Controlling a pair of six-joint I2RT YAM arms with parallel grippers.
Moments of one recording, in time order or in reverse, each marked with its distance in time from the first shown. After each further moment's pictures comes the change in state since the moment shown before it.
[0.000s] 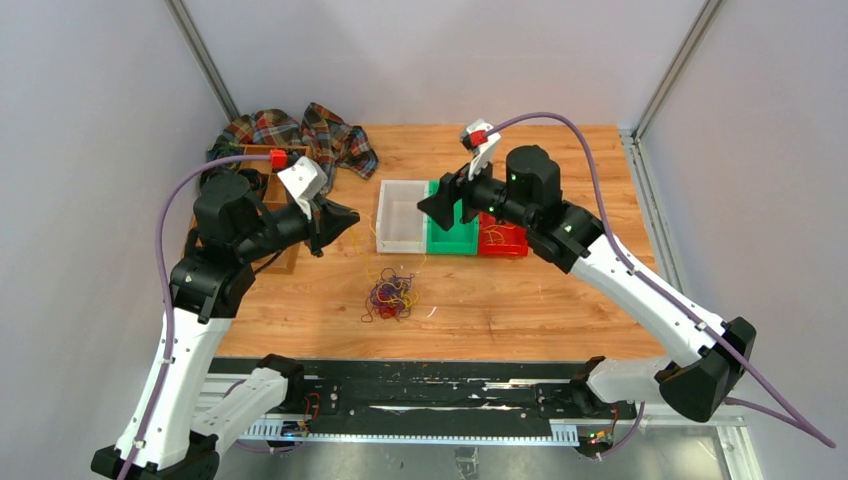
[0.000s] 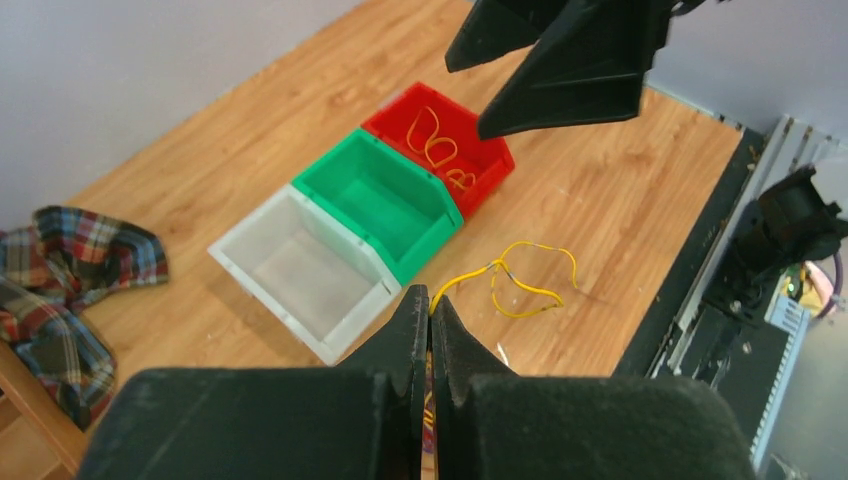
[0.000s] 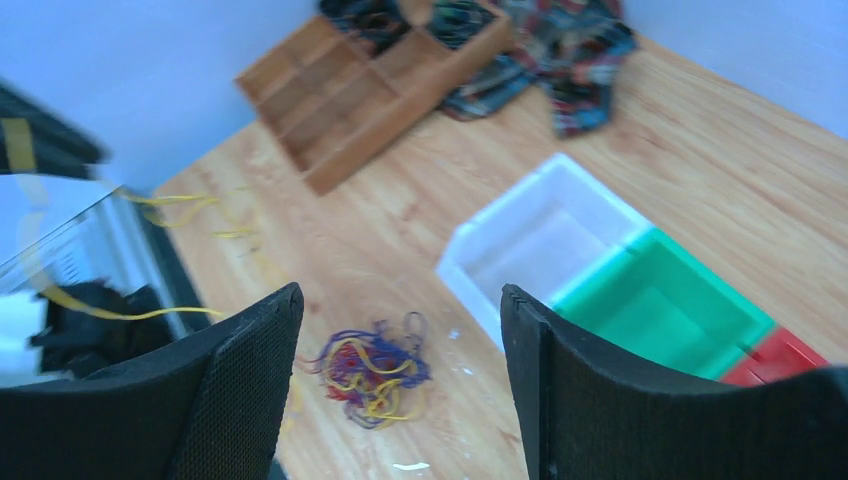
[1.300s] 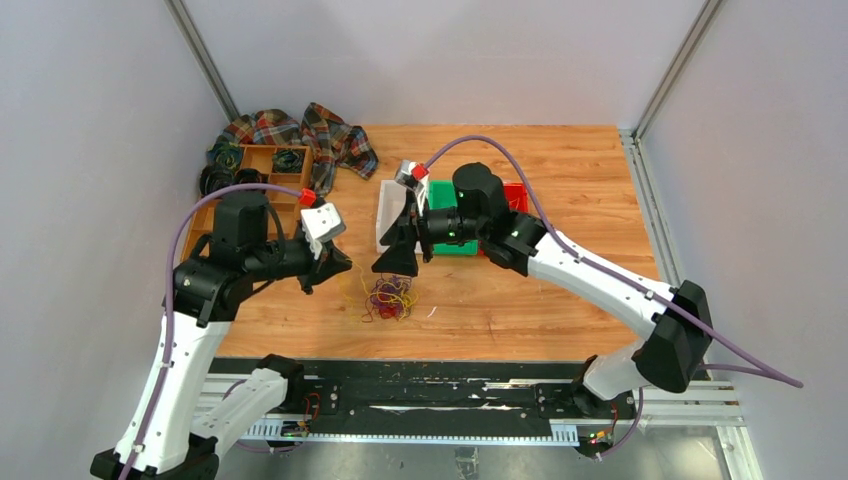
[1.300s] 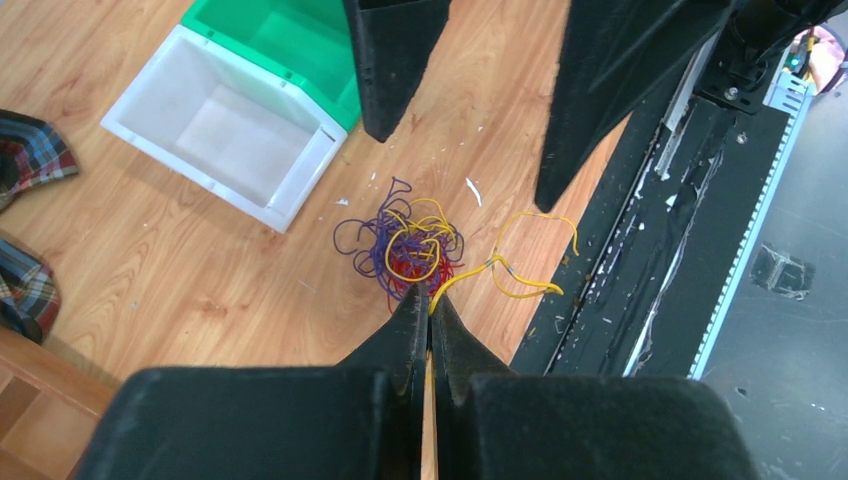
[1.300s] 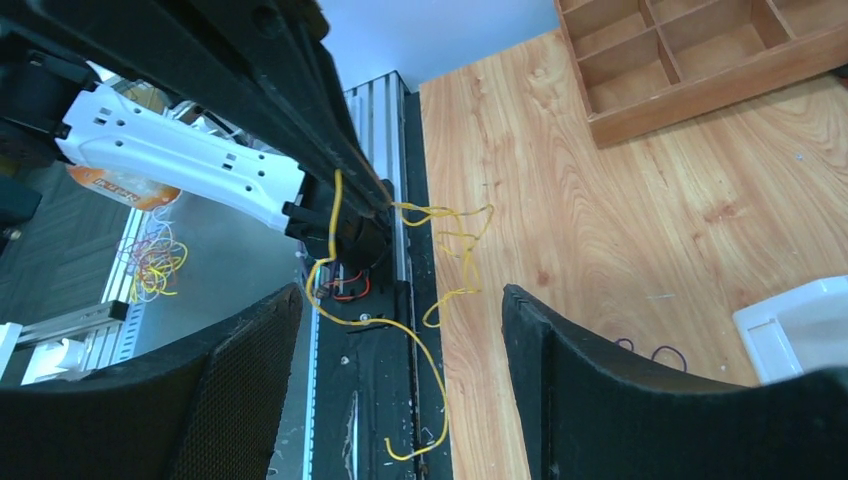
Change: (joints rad) left arm 0.000 -0.015 -0.013 -0.430 0.054 0.338; right arm 0.164 0.177 -0.024 0.173 -0.509 0.110
